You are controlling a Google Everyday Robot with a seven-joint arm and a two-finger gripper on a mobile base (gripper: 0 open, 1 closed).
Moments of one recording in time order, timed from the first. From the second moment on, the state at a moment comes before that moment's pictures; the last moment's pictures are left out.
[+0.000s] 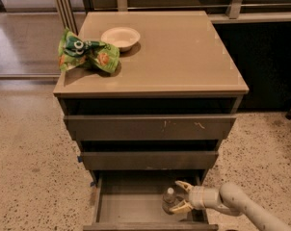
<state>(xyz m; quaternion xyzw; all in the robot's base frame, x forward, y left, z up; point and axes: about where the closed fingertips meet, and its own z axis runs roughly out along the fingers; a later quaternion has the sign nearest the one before) 0.514 -0.149 0.249 -0.51 0.70 0.28 0.40</state>
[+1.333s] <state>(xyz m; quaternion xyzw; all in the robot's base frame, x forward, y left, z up) 0.523 -0.129 0.239 -0.52 0.69 0.30 0.40</state>
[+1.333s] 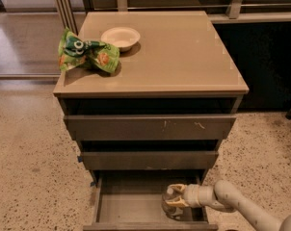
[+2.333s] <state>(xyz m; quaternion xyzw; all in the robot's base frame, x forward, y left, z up) 0.512 -0.126 0.312 -0.51 0.69 0.29 0.42</state>
